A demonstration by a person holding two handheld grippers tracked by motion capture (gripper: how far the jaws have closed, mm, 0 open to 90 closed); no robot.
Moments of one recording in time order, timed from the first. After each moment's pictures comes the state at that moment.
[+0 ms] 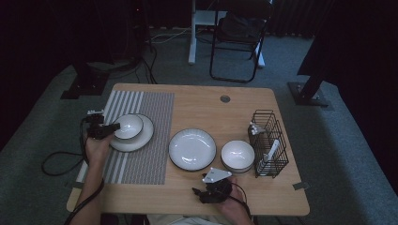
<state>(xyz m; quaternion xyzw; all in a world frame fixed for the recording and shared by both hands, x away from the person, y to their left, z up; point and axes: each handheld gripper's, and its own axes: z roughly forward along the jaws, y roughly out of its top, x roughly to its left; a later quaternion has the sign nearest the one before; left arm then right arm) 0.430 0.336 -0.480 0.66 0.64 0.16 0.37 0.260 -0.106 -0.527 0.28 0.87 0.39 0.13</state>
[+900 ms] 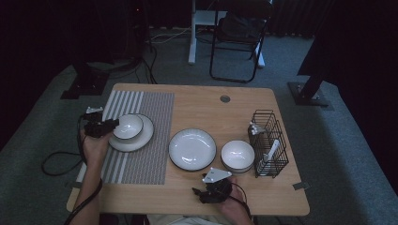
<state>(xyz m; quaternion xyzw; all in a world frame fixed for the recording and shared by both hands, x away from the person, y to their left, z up) 0.420 0.330 -0.459 0.67 0.61 0.22 0.37 0.260 -0.106 -0.527 0.28 0.87 0.39 0.13</state>
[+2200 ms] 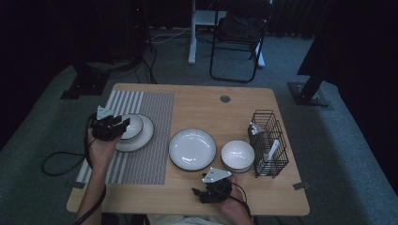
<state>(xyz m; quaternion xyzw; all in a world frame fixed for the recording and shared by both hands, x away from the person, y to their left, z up) 0.382 0.277 -0.424 0.71 0.52 0.28 0.39 0.260 -0.105 -0.526 0.28 0.87 0.39 0.12</state>
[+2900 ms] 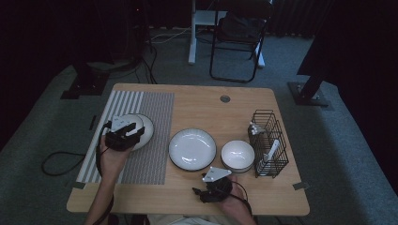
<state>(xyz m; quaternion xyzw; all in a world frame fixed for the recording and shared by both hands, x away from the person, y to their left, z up) 0.353 0.233 -0.430 0.74 0.46 0.27 0.41 0.265 -0.107 -0.524 0.26 0.88 0.38 0.12</state>
